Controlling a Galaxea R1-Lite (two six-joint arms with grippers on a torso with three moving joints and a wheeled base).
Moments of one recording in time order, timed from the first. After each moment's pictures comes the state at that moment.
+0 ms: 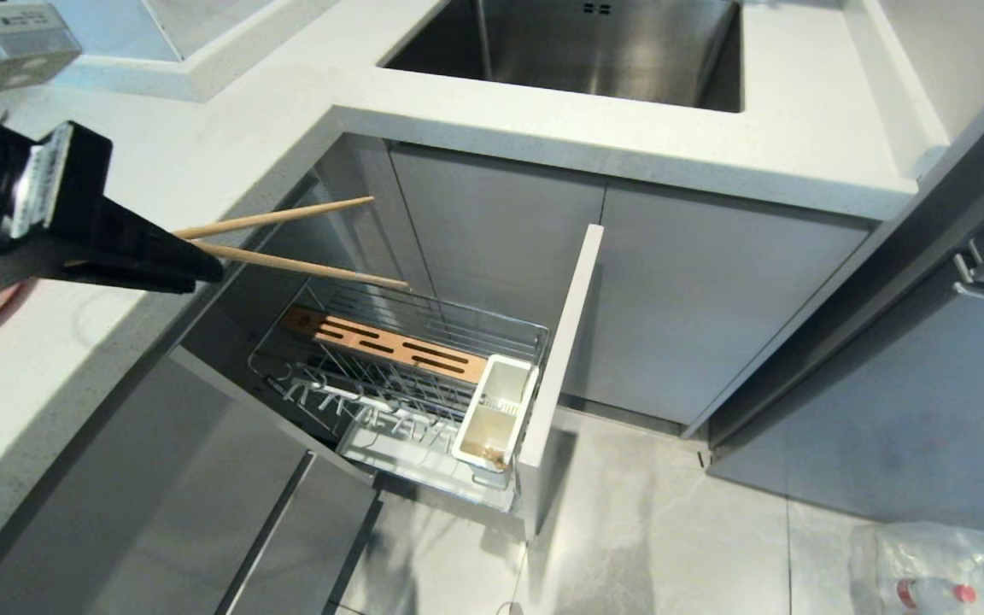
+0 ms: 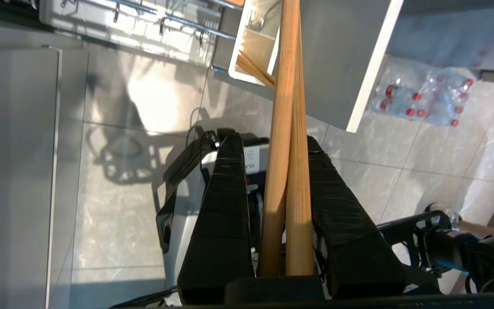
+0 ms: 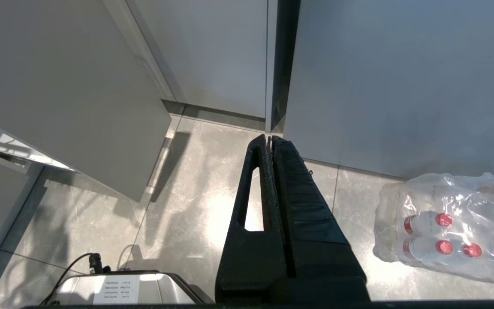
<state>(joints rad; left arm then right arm) -0.47 1.44 -1.95 1.18 0.04 -0.37 0.00 0.00 0.00 0.00 -0.02 0.05</state>
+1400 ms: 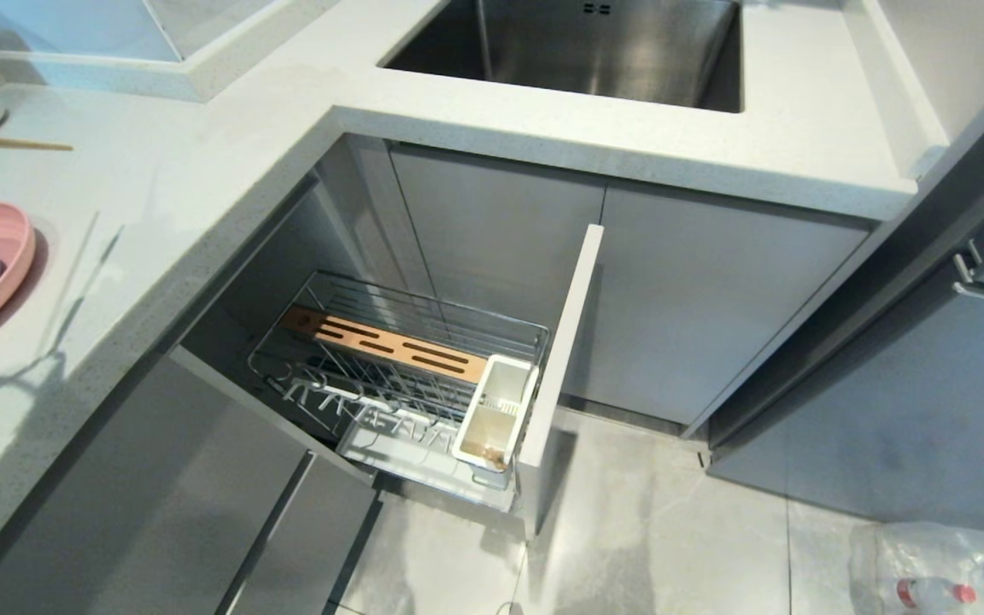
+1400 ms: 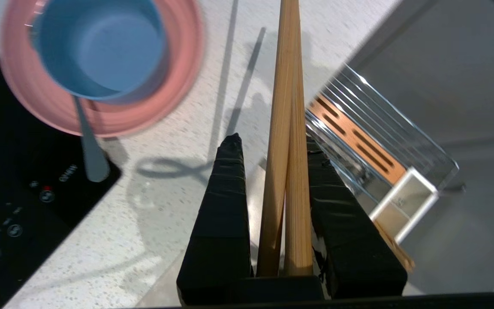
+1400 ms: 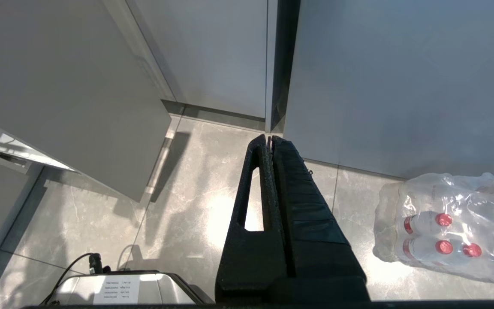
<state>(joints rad) -0.19 1.27 -1.95 1.06 0.51 -0.37 0.00 0.00 0.00 0.00 -0.02 0.05</state>
